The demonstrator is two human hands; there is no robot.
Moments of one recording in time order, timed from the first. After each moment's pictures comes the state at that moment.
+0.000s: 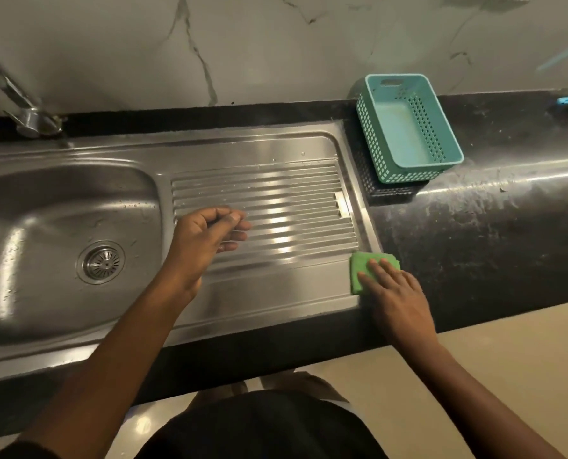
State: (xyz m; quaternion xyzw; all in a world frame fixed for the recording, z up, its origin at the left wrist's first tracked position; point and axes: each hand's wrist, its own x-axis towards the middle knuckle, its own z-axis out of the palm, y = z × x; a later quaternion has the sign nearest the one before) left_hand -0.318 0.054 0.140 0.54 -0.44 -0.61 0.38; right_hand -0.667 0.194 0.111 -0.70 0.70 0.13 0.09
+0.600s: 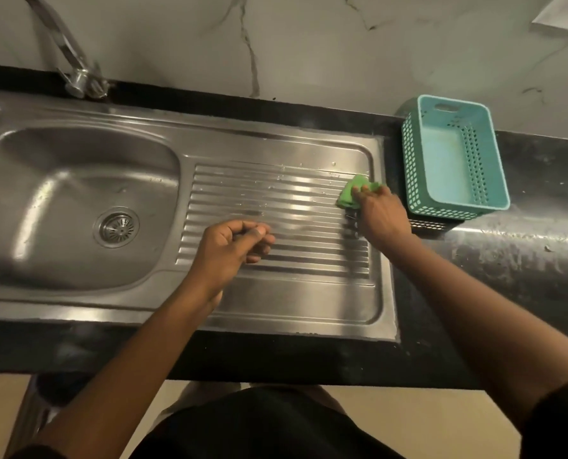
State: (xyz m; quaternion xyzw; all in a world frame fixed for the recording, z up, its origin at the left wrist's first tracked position) left_hand -0.363 0.078 0.132 0.58 -0.37 -0.60 0.42; right_hand -0.654 -0.038 0.118 -0.77 0.62 0.14 0.01
